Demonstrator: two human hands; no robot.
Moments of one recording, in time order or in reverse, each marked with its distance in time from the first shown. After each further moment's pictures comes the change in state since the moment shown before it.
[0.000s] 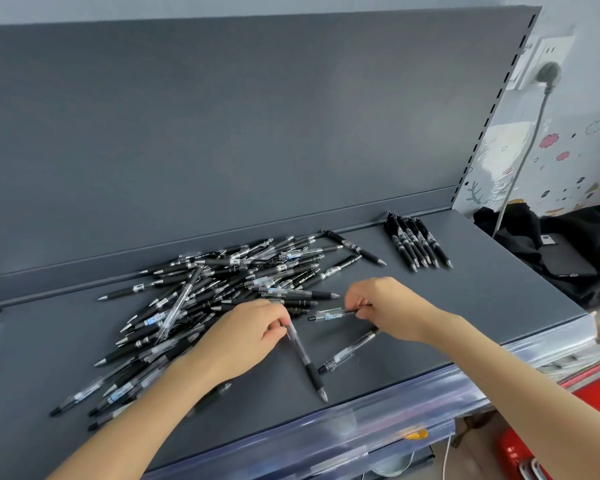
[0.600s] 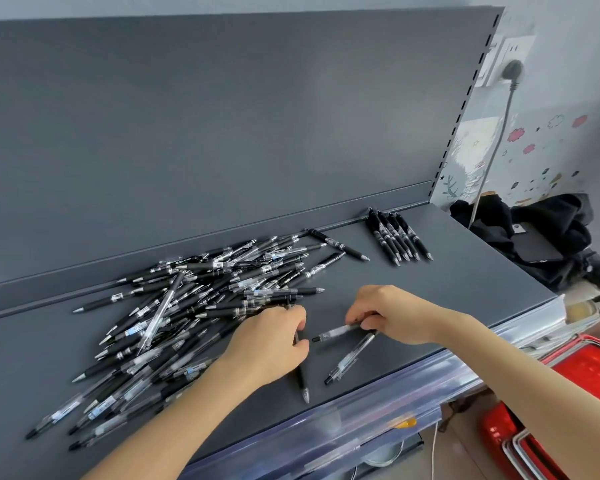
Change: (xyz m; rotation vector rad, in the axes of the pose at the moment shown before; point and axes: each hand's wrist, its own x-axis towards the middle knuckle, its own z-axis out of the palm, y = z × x) left_hand 0.016 0.043 0.018 0.150 -0.064 -0.016; right_hand -0.028 0.006 -0.009 0.085 -0.139 0.001
